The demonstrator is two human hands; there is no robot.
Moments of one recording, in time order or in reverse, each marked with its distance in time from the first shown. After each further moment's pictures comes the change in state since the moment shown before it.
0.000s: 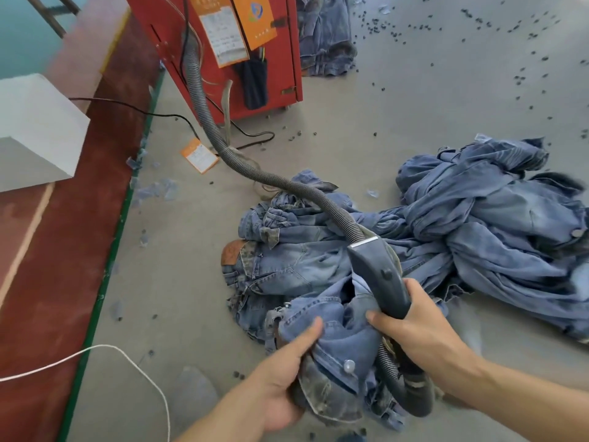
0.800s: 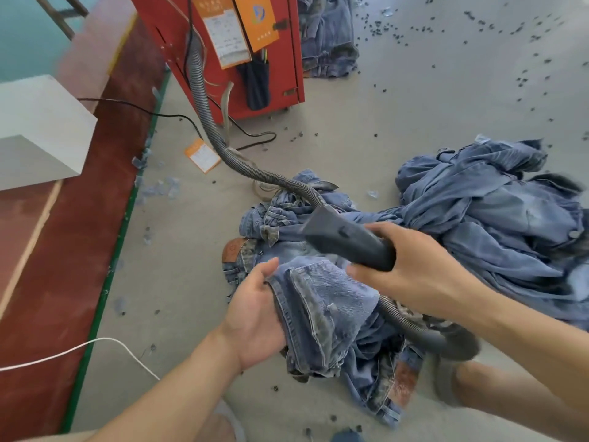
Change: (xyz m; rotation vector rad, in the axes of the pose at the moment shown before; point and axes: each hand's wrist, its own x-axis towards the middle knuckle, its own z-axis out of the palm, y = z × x) left_hand -0.005 0.060 0.004 -0.032 -0.191 0.249; right_hand 0.000 -0.100 -0.044 -0.463 -0.112 -0.500
